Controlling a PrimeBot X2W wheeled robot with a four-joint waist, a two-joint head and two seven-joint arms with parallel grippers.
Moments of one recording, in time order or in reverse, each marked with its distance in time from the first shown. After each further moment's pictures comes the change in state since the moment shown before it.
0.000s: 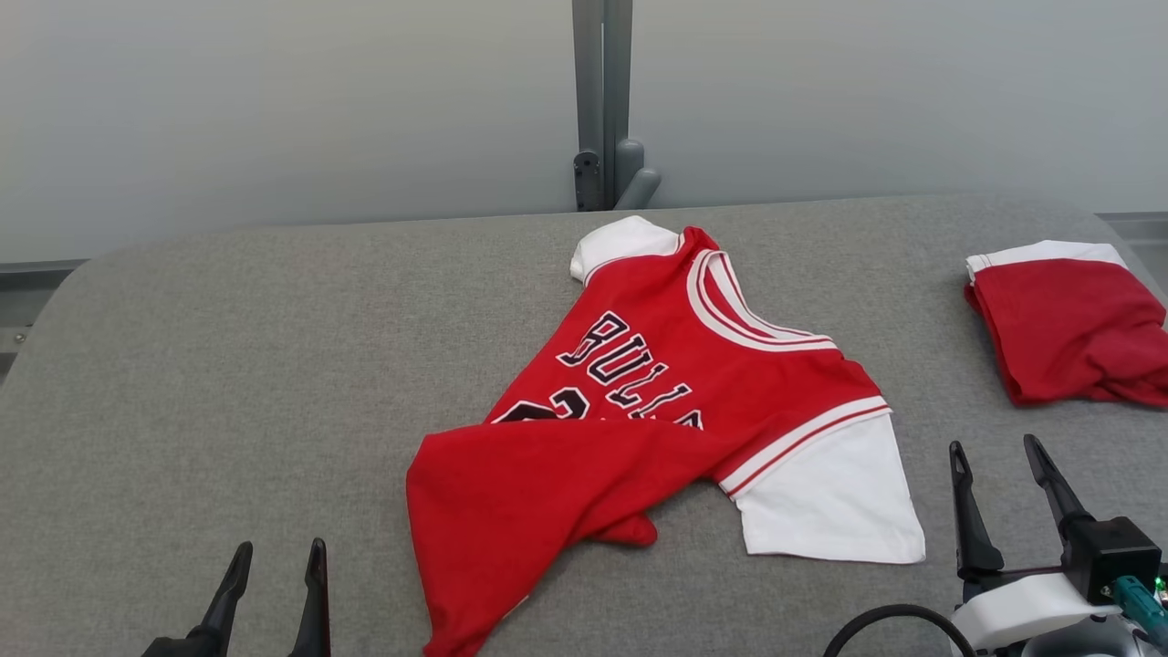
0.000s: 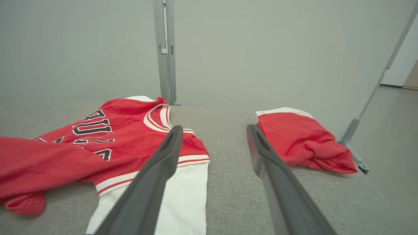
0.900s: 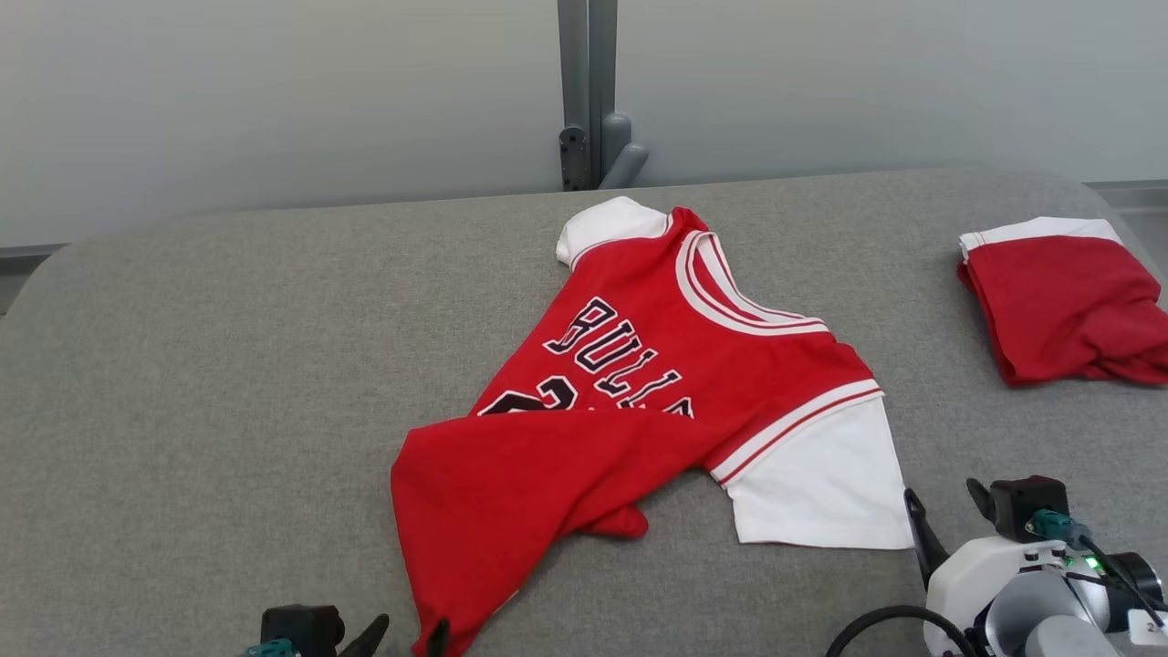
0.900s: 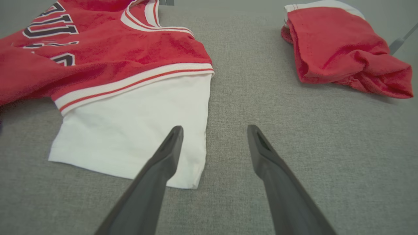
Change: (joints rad) left arm -0.025 0.040 -0.204 0.011 -0.204 -0.012 0.455; right arm -0.151 -0.092 0.113 0.307 0.086 0.000 0.221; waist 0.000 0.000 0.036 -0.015
